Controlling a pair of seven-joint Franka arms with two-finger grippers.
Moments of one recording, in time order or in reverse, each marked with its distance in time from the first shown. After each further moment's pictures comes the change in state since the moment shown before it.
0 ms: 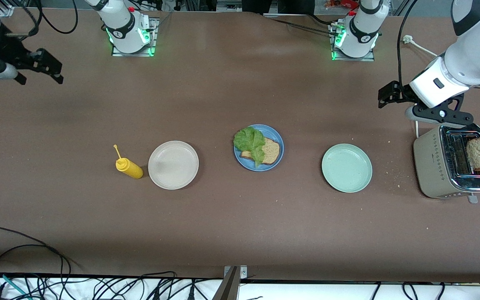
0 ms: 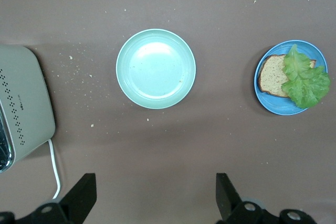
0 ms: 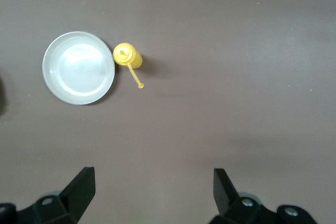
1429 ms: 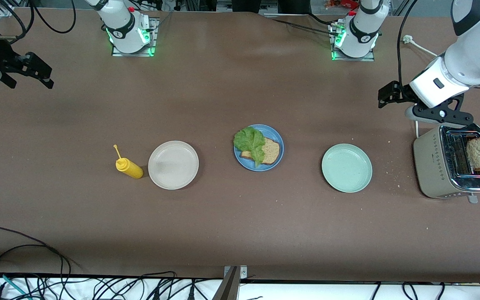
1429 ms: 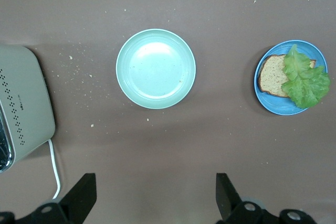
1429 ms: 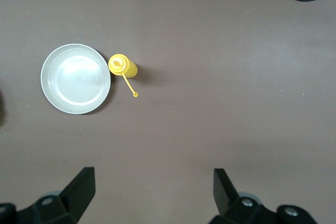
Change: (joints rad) left arm 0.000 0.000 0.000 0.000 0.000 0.000 0.000; right arm -0.024 0.000 0.003 0.022 0.000 0.010 0.000
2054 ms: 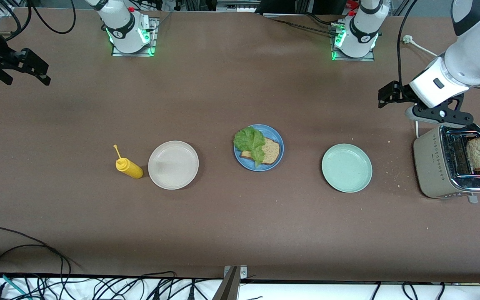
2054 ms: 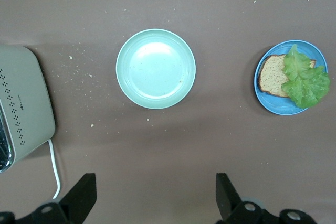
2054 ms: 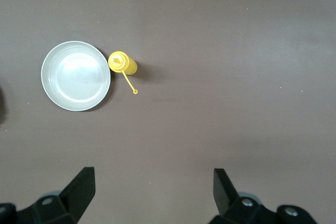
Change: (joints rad) left arm 0.000 0.000 0.000 0.000 0.000 0.000 0.000; right arm 0.000 0.012 -0.001 0.032 -0.001 -0.036 0.000
